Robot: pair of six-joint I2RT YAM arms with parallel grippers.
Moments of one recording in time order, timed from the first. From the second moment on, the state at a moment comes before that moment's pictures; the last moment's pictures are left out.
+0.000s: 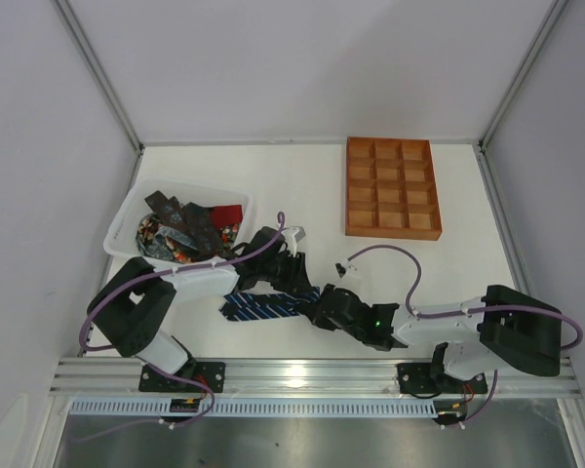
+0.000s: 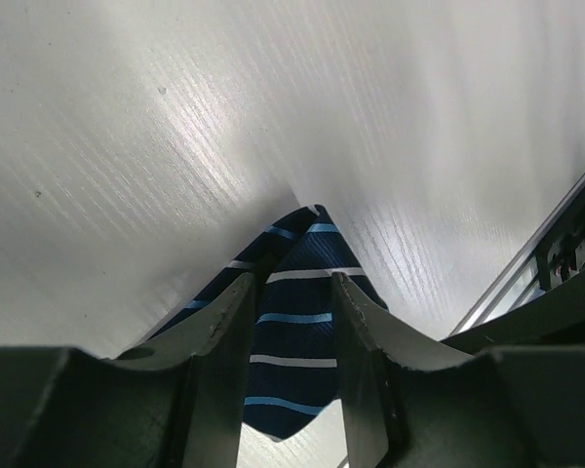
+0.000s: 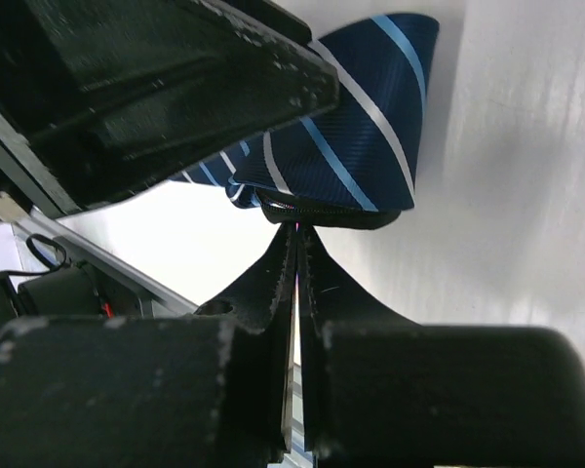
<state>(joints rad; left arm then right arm) -0.73 1.54 0.72 0.02 0.34 -0.52 1.22 1.36 0.49 0.18 0.39 1.25</state>
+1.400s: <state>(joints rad) -0.72 1.54 0.71 0.07 0.38 -0.52 1.27 1.42 0.59 0.09 0.52 1.13</state>
